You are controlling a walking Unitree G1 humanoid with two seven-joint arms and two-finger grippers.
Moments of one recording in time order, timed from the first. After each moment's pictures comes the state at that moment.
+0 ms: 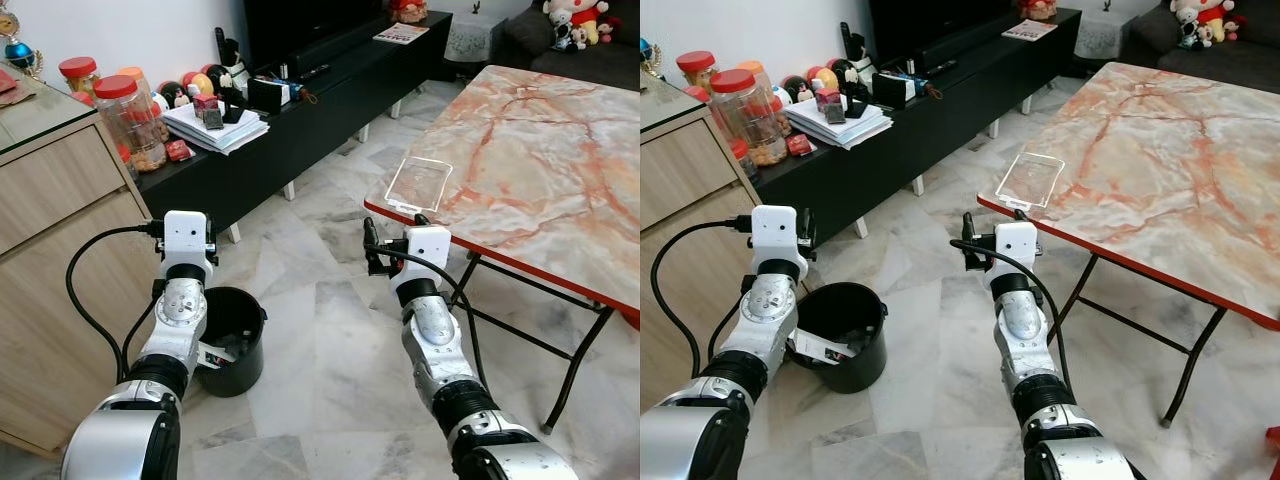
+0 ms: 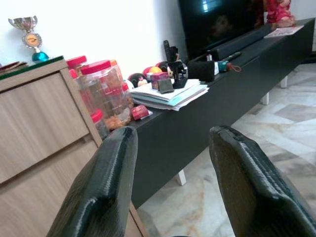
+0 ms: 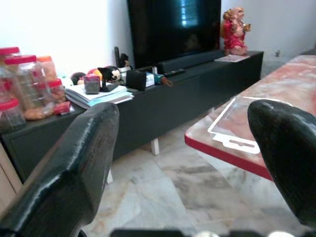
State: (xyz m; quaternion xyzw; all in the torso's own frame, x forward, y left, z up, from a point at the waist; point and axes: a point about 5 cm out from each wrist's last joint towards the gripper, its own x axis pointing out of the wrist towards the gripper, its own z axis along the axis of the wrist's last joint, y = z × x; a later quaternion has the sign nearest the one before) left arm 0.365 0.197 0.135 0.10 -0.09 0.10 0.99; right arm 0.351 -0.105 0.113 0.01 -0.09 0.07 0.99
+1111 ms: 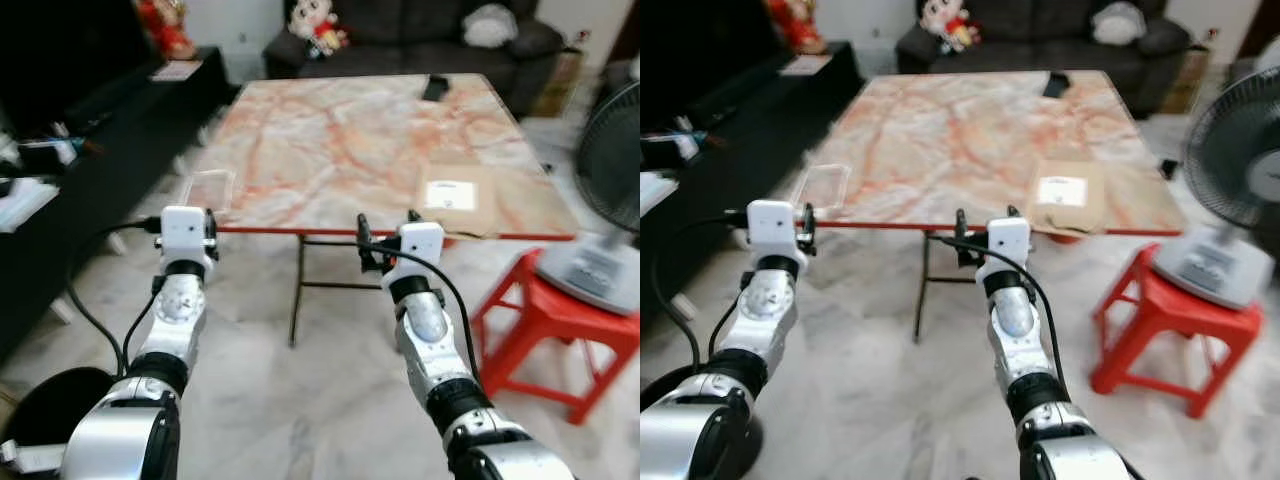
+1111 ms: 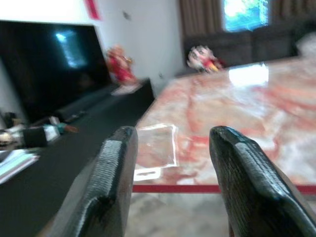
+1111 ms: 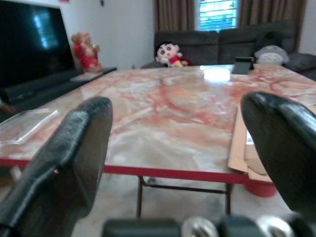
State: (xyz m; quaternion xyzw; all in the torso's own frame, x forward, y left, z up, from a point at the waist) left arm 0.372 0.169 0.149 0.08 -0.12 0.05 0.99; right arm 0.352 -0.119 0.117 0.01 -0.10 0.04 0.99
